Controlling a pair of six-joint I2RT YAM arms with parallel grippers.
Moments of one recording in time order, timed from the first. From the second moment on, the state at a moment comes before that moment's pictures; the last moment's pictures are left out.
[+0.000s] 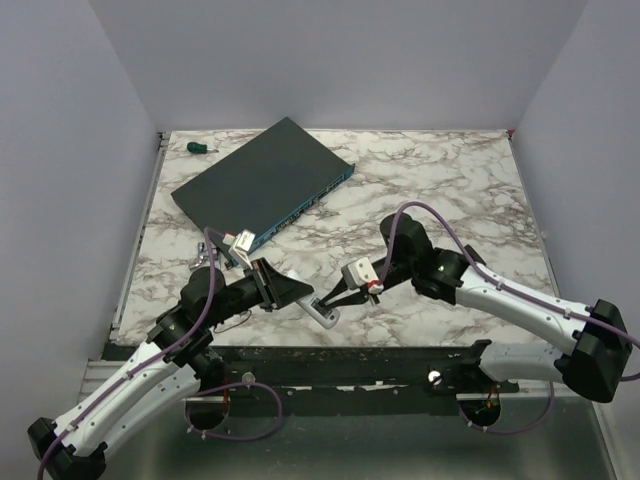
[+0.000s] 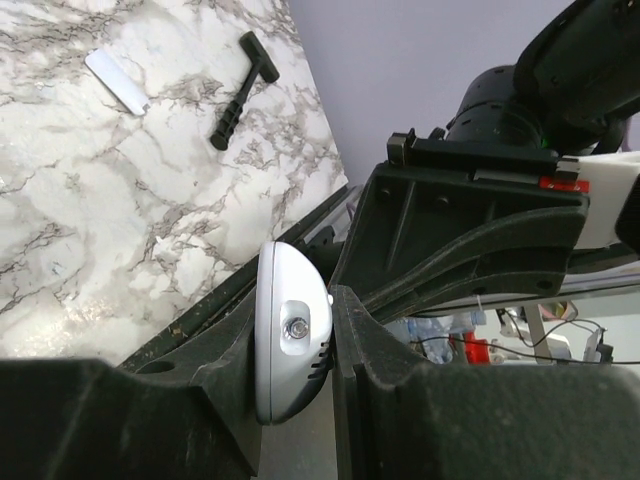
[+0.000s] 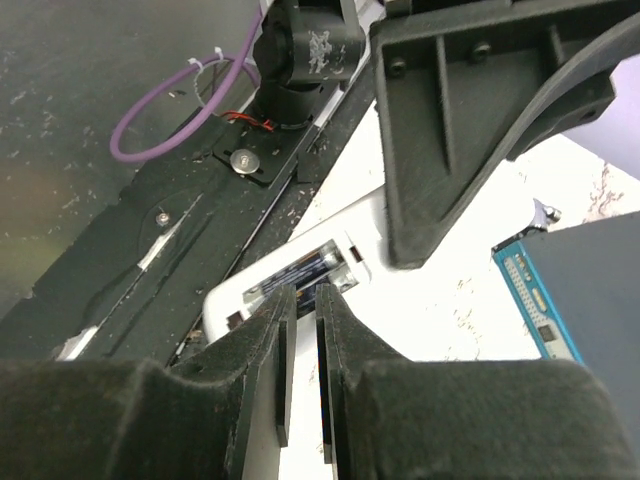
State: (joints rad) left arm -0.73 0.45 0.44 -0.11 0.32 -1.05; right arm 0.88 1.22 0.89 -0.15 -1.02 -0.75
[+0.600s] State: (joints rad) left arm -0.73 0.44 0.44 -0.09 0.30 -1.05; right arm 0.88 1.06 0.69 0.11 -0.90 -0.49
